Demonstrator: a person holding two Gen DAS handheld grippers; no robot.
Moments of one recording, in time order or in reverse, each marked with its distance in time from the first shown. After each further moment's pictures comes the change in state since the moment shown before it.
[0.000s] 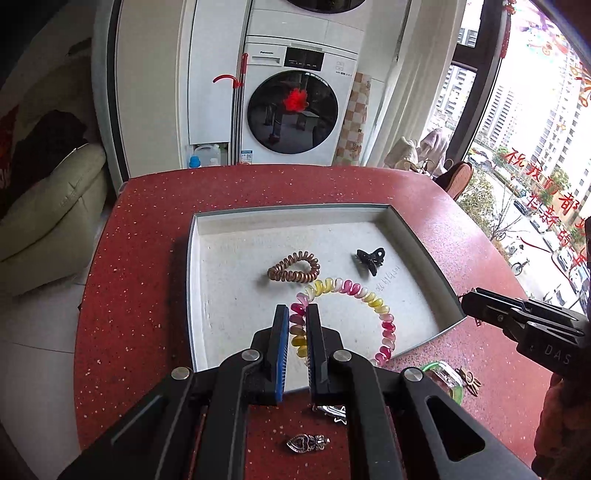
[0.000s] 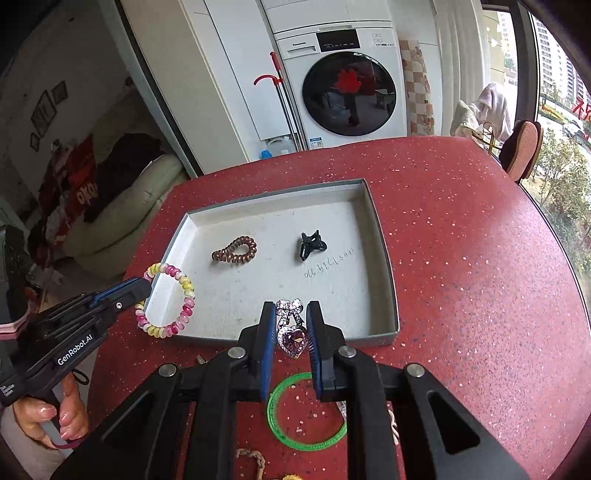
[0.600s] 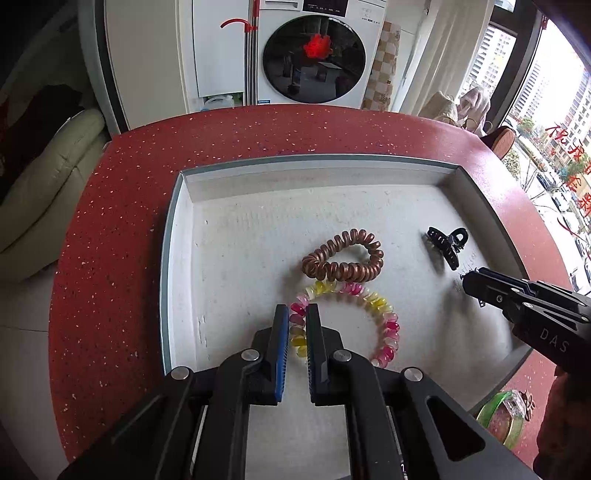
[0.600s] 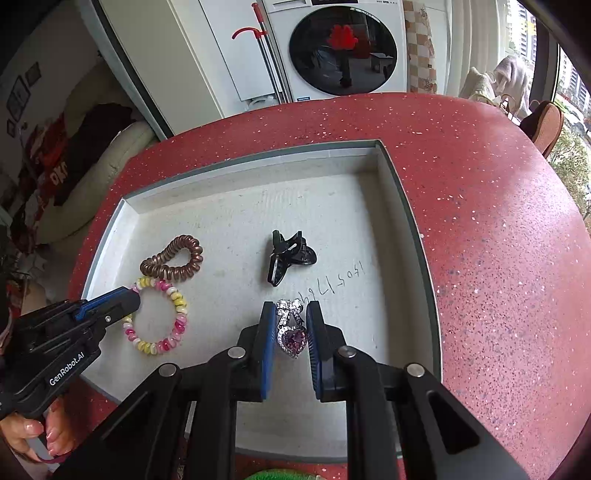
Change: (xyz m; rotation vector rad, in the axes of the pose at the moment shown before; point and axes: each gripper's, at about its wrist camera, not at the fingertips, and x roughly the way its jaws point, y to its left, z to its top) left arm 0.098 0.014 0.012 -0.012 0.186 0.090; right arm 0.113 -0.019 0.028 0.022 0.158 -0.052
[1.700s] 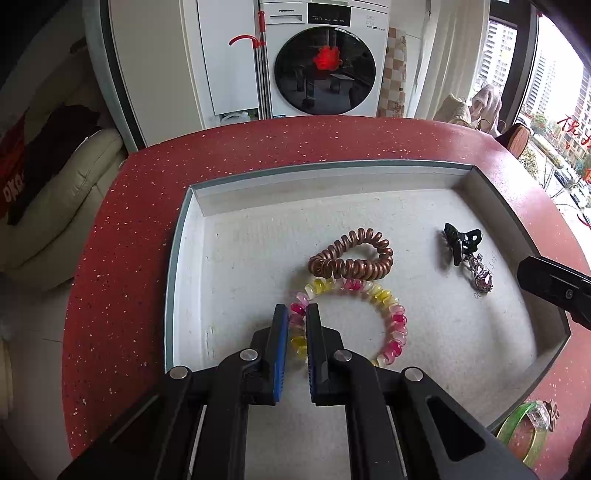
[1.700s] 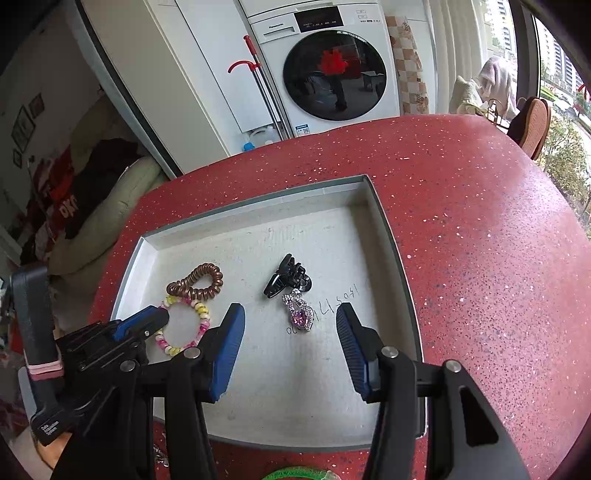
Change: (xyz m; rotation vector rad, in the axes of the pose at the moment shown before) left arm 0.002 -0.008 -0.003 0.034 -0.058 0.099; right arm -0.033 -0.002 -0.001 0.068 -0.112 0.053
